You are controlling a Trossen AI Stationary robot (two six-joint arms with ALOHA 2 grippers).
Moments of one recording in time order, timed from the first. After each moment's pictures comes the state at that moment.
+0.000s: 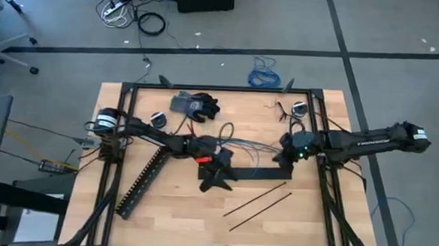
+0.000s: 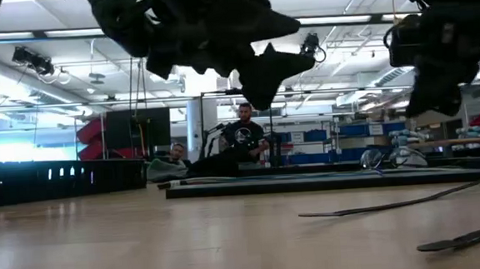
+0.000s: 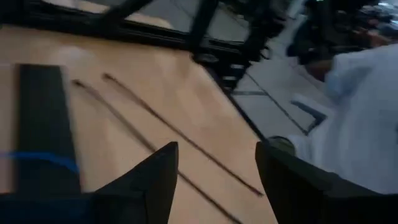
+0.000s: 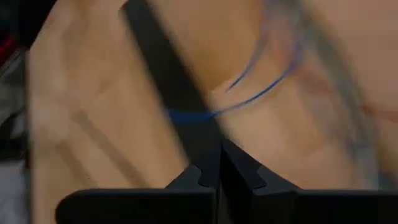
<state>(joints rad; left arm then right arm) -0.05 1.88 1.02 0.54 0.57 -0.21 0.12 0.76 0.37 -0.34 -0.07 0.69</state>
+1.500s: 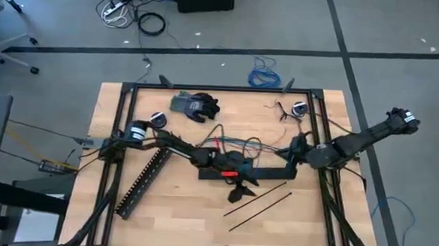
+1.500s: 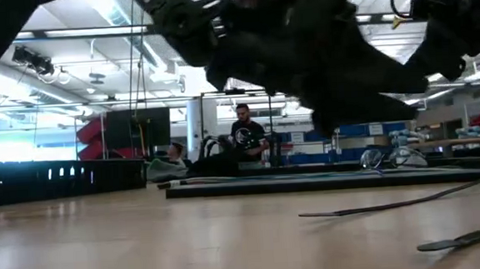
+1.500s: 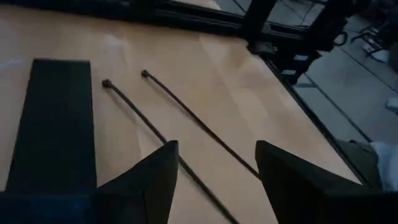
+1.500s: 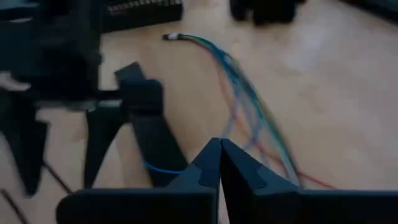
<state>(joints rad) -0.11 2.26 1.50 0.36 0.31 -0.19 0.42 0.59 0.42 -0.46 0.65 0.64</state>
